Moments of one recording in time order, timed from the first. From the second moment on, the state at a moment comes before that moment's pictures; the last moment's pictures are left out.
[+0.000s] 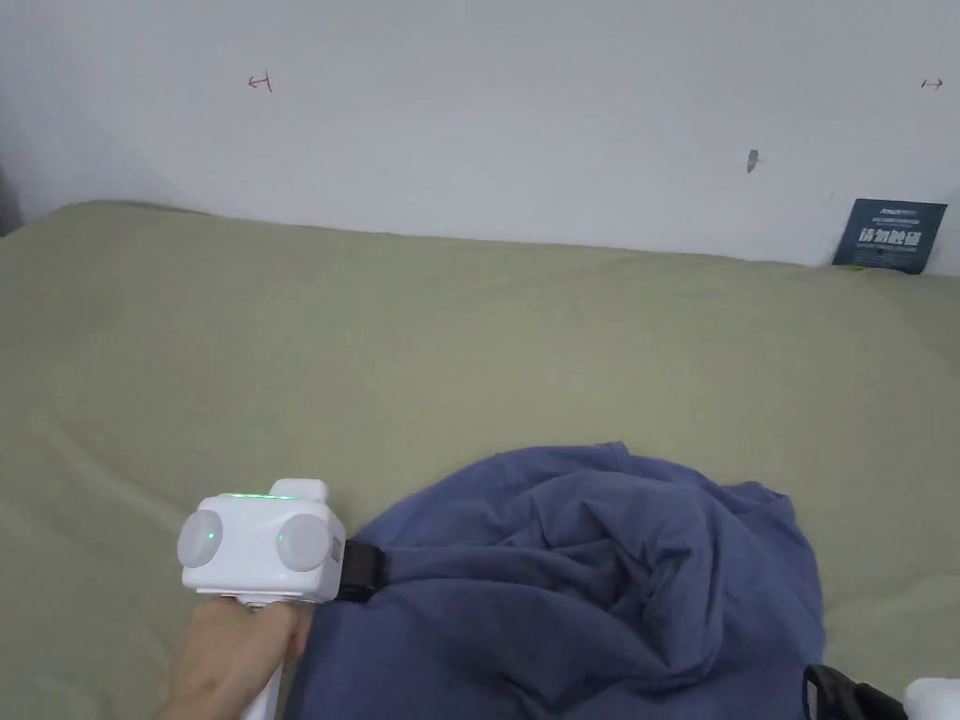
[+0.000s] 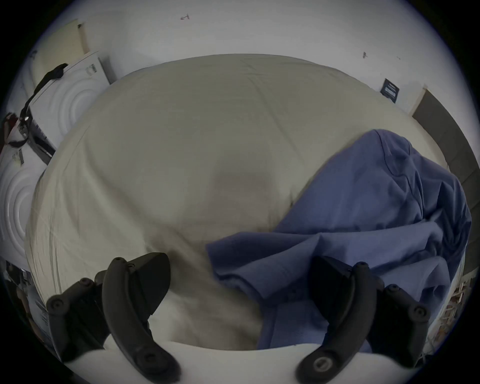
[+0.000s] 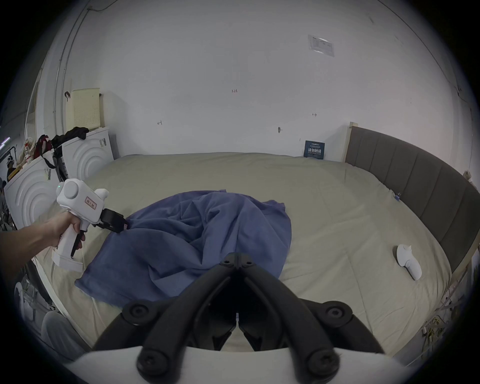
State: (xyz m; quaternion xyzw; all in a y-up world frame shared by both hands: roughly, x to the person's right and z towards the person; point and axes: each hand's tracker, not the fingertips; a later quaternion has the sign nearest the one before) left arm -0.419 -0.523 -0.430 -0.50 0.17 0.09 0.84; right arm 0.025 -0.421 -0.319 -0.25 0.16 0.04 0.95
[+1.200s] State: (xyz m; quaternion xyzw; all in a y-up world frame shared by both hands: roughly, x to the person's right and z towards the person) left arm -0.406 -0.499 -0.406 -0.46 0.10 0.08 0.88; right arm 0.032 -0.521 -0.663 -0.49 0.09 0.13 0.86
